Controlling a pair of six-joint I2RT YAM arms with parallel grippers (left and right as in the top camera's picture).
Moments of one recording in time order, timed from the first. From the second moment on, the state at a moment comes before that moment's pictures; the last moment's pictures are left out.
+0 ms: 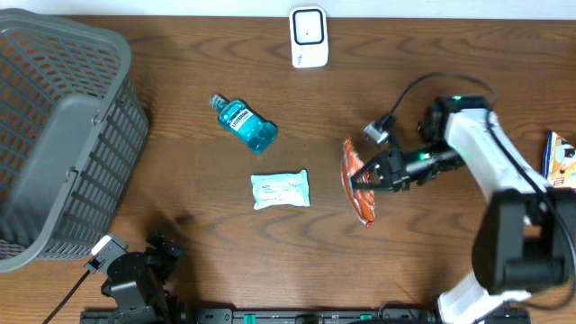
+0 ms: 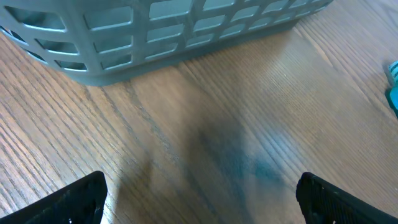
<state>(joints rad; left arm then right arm) 0.21 0.01 0.27 -0.99 -0.22 -0.57 0.06 1.80 1.29 -1.64 -1.21 -0.64</state>
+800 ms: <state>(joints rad) 0.21 0.01 0.27 -0.99 -0.22 -0.57 0.44 1.63 1.31 -0.59 -0.20 0.24</state>
